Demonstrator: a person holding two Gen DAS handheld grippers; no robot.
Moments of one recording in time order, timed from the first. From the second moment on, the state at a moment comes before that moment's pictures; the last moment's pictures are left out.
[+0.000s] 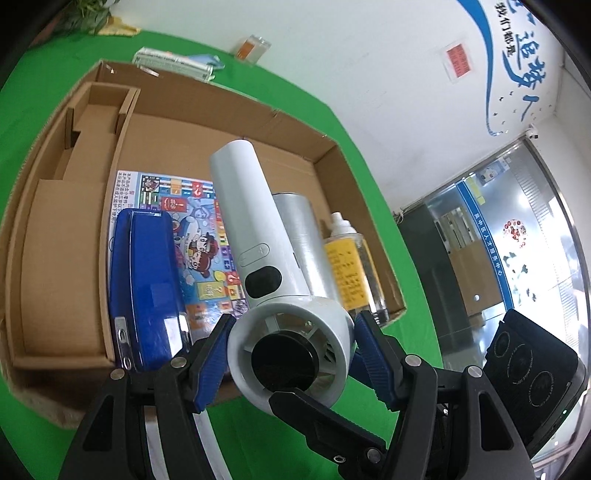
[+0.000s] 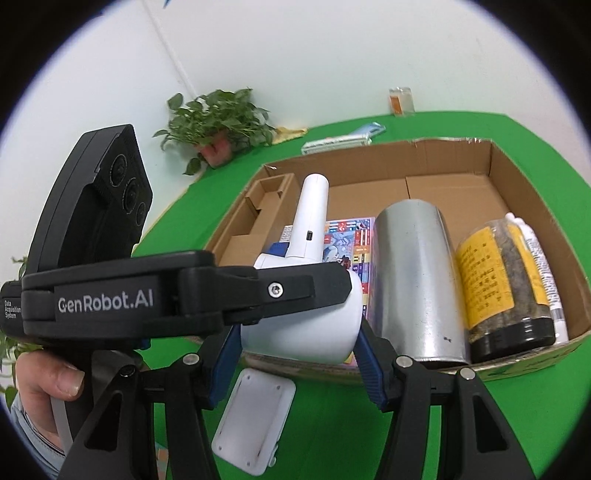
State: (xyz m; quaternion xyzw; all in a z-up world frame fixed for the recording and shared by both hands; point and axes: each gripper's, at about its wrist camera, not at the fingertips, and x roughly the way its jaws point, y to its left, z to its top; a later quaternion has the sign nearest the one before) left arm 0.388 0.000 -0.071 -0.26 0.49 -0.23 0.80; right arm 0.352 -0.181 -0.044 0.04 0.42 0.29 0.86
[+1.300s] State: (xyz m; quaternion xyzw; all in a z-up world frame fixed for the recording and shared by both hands) left arm 0.260 0.052 -0.029 -0.15 0.34 -0.01 0.93; right arm 0.355 -0.162 -0.066 -0.04 0.41 0.28 0.86
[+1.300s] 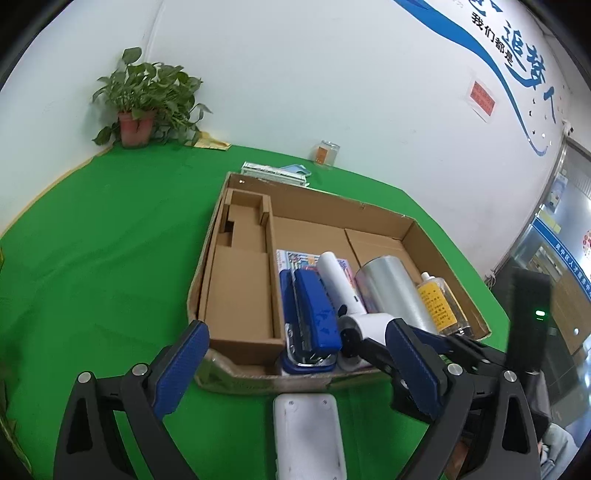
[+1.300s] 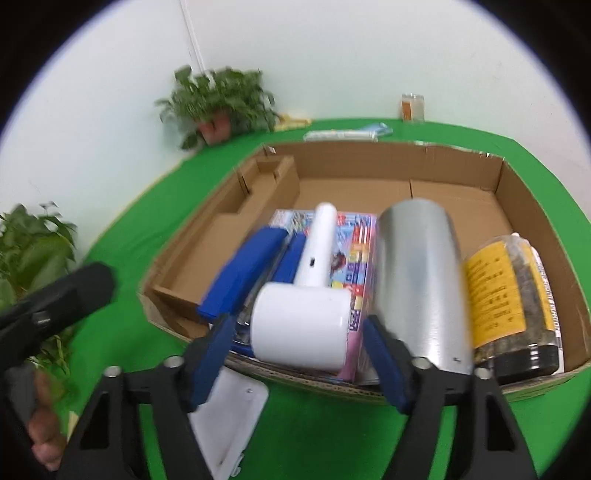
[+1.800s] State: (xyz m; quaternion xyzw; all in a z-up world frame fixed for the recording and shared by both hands) left arm 0.246 0.058 -0.041 -0.15 0.34 0.01 0.93; right arm 0.330 -0.165 -0.066 -0.03 0.42 0.25 0.87
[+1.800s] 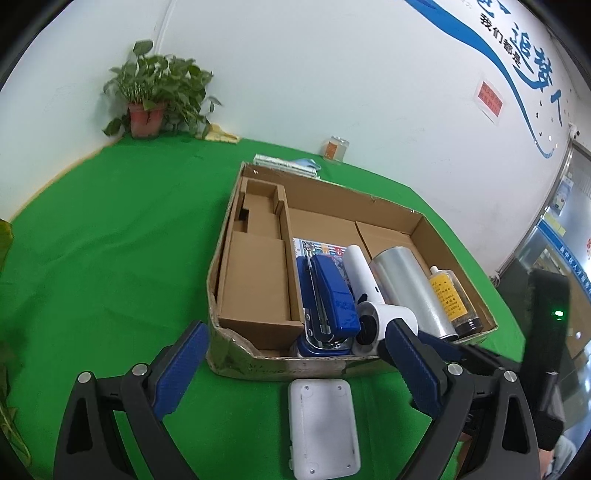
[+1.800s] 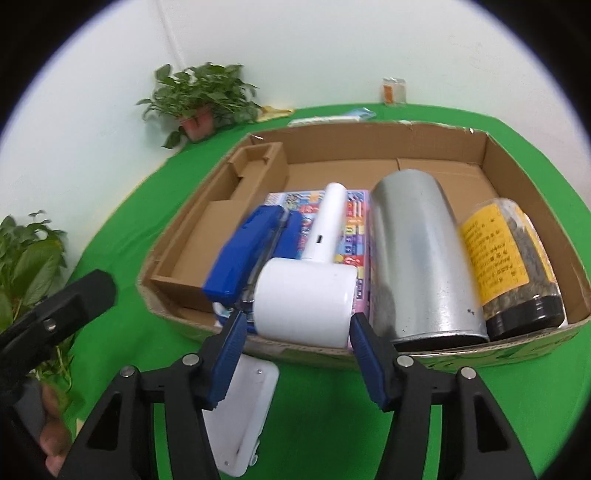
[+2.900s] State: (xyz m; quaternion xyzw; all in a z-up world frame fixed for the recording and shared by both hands) left arm 0.082 0.104 -0.144 -0.28 0.48 0.04 0.83; right arm 0.159 -0.191 -0.089 -0.06 0.38 0.48 0.79
